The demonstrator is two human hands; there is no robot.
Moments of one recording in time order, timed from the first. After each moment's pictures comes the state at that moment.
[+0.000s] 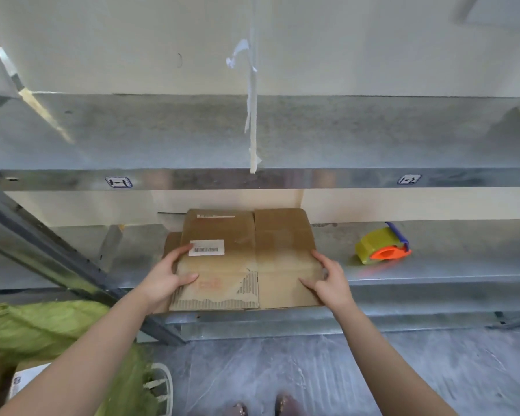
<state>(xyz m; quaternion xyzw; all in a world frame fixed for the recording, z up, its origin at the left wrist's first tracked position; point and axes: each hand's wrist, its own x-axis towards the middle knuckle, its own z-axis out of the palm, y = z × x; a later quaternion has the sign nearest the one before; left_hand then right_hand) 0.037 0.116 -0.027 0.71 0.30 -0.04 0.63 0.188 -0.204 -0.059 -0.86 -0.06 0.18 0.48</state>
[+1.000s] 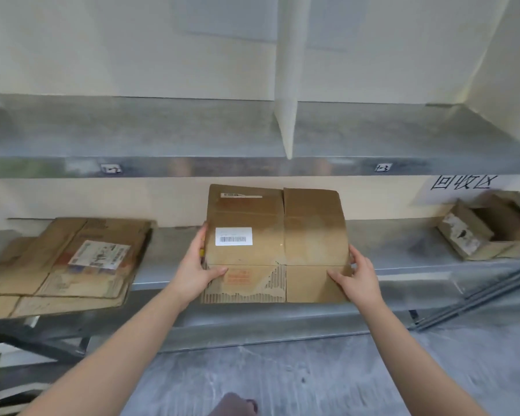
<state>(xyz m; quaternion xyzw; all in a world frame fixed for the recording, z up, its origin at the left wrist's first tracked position) 0.224 -0.303 -0.004 0.75 0.19 0.05 0.63 0.350 -0.621 -0.007 -0.90 -0.01 0.09 0.43</state>
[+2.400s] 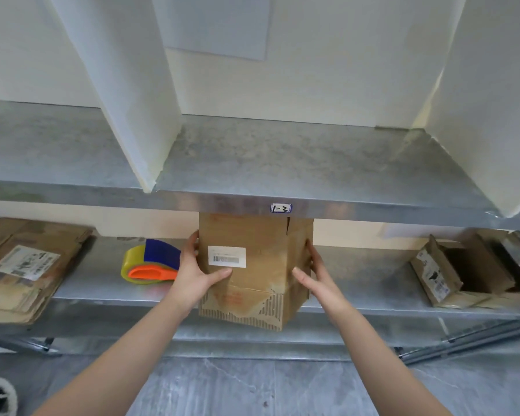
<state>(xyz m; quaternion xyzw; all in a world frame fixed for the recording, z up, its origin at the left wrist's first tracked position) 0.360 -0.450 -0.003 0.73 0.28 0.11 0.61 0.491 -0.697 -0.011 -0.74 -0.14 0.32 0.57</state>
